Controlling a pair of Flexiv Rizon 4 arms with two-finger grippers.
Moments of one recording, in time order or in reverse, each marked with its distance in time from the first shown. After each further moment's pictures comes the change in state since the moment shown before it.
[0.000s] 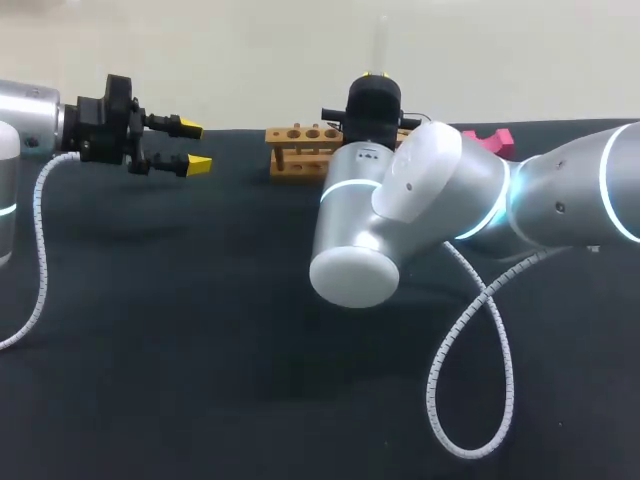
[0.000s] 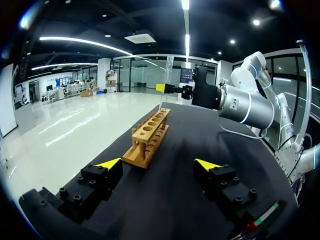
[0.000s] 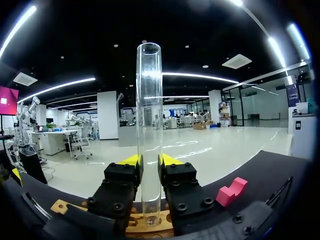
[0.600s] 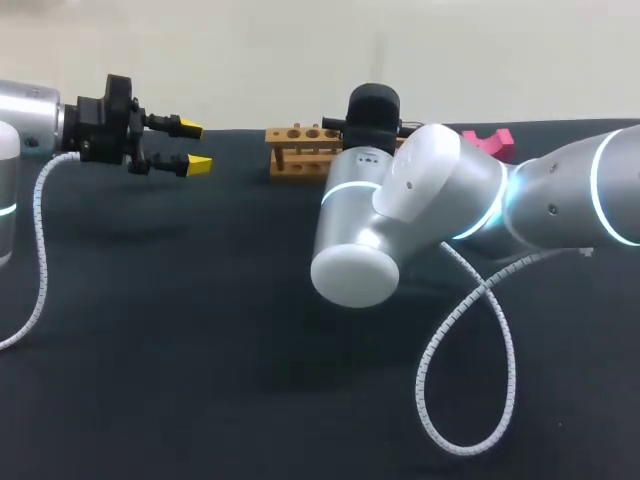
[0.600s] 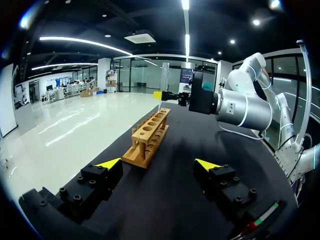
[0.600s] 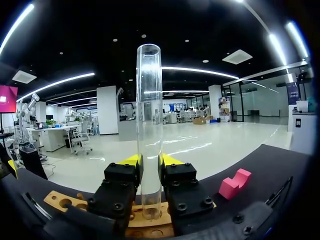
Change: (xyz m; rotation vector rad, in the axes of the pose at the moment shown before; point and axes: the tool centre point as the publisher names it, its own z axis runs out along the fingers) left arm 0.000 0.000 0.000 0.000 0.000 0.000; right arm 0.025 -0.001 0.006 0.001 0.049 0.004
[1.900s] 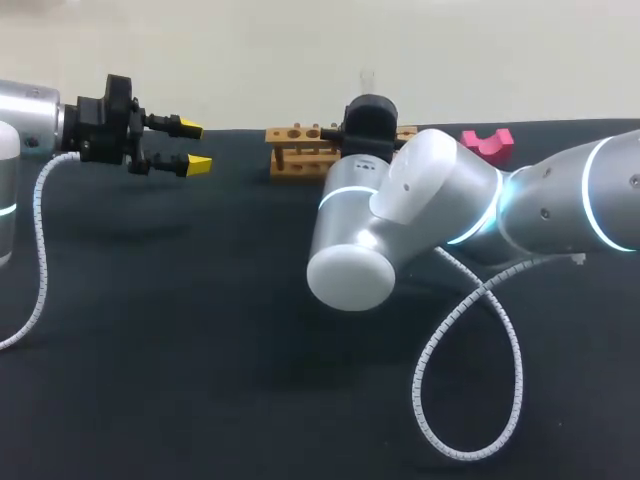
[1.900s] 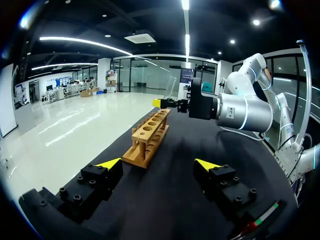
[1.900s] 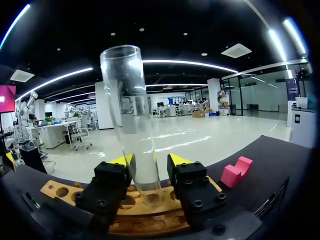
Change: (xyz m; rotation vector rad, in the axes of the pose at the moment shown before) left arm 0.000 0.000 0.000 0.000 0.000 0.000; right arm 0.024 0.001 -0.003 0.010 0.056 0.014
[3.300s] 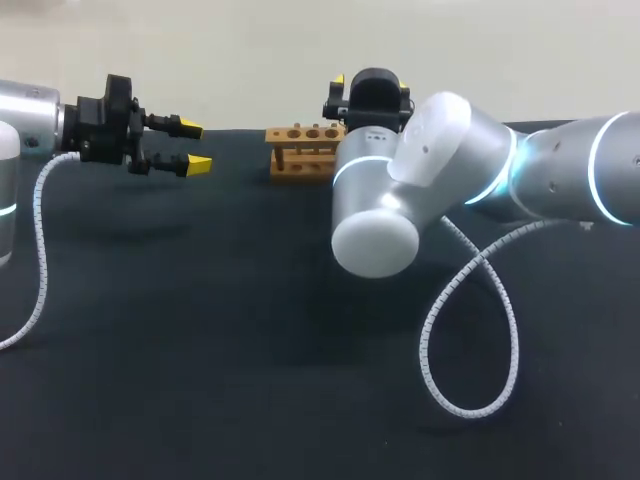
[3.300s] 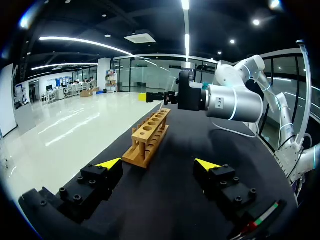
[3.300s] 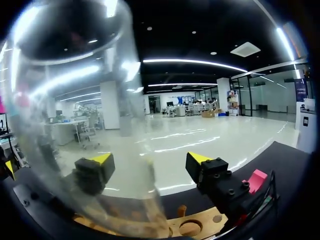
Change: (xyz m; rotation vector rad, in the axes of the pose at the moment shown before) left arm 0.000 0.000 0.000 0.000 0.000 0.000; right arm -0.018 0.012 0.036 -0.092 0.009 -0.009
